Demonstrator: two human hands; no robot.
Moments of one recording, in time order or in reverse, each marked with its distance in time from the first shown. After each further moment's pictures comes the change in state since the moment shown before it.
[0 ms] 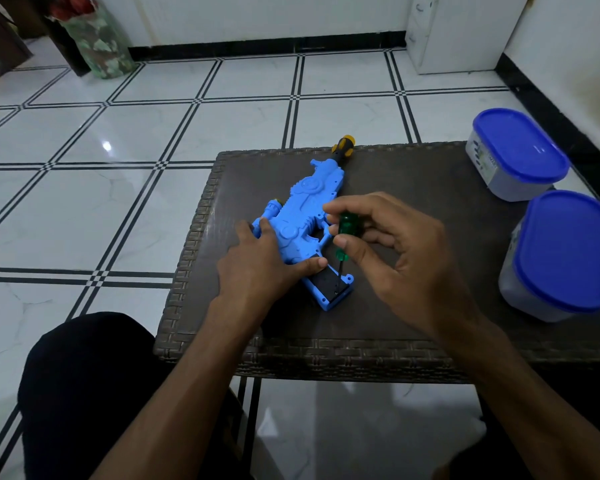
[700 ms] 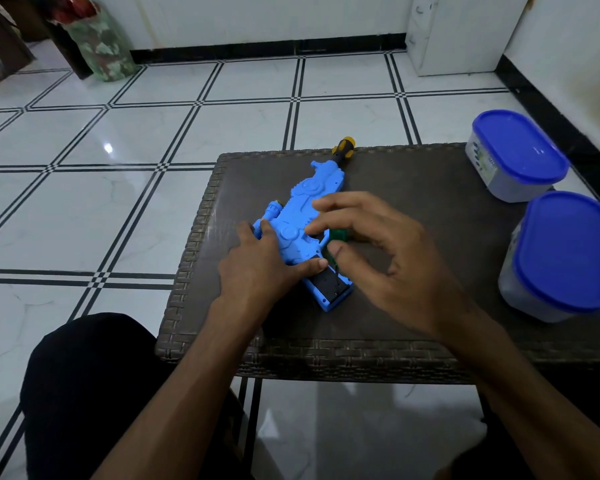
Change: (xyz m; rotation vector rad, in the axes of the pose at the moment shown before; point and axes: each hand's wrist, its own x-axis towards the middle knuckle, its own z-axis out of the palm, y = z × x) left_hand -0.003 0.002 -0.003 0.007 -0.008 0.008; right_hand 0.003 -0.004 0.002 0.001 -0.120 -0.020
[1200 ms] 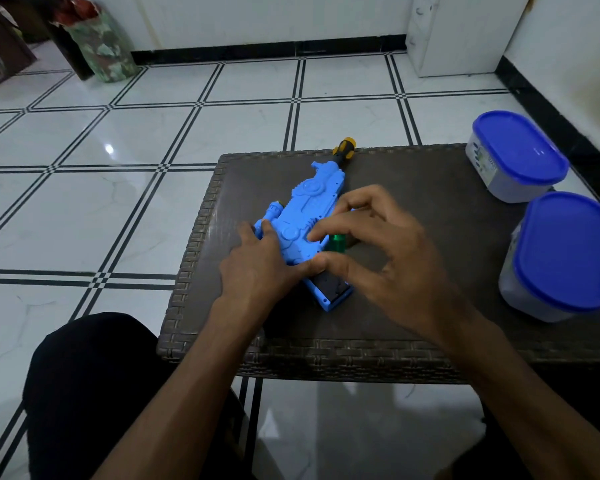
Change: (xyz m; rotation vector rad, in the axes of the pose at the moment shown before) left_hand -0.001 0.001 -0.002 0.024 -0.028 0.003; right_hand 0.000 0.000 0.000 -0.087 0.037 -0.032
